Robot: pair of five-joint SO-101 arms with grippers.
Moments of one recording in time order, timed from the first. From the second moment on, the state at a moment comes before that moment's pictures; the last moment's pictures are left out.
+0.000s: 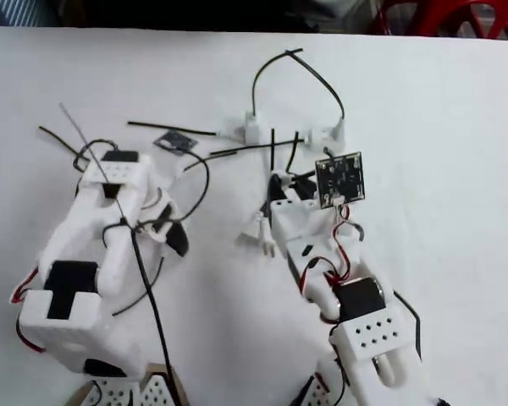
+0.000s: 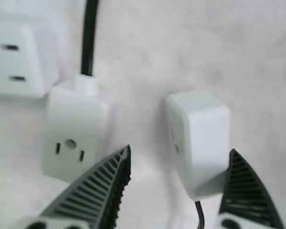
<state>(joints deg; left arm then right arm) -4.0 10.1 24.0 69.1 -24.4 -21.7 -63.0 69.6 25.8 -4.7</state>
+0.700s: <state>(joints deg) -14.3 10.4 19.3 69.0 -30.8 -21.7 -63.0 69.6 25.8 -4.7</state>
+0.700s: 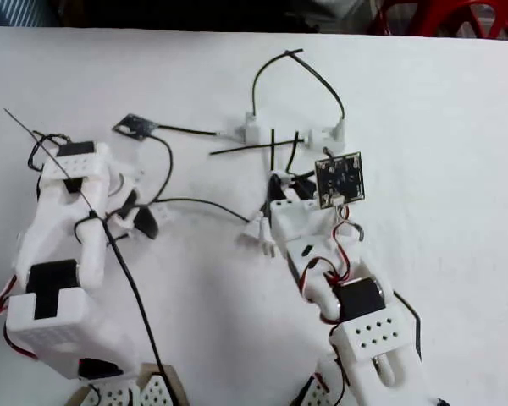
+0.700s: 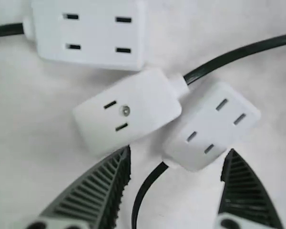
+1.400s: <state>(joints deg) -8.7 10.4 14.6 72.6 -37.0 -21.7 -63.0 69.6 25.8 -4.7</state>
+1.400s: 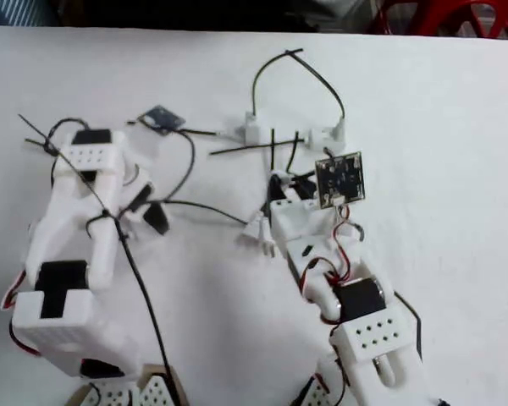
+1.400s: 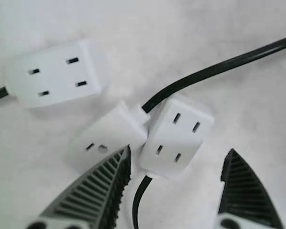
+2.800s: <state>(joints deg) 7.1 -6.9 22.6 74.5 -21.9 -21.6 -63.0 69.6 25.8 -1.0</state>
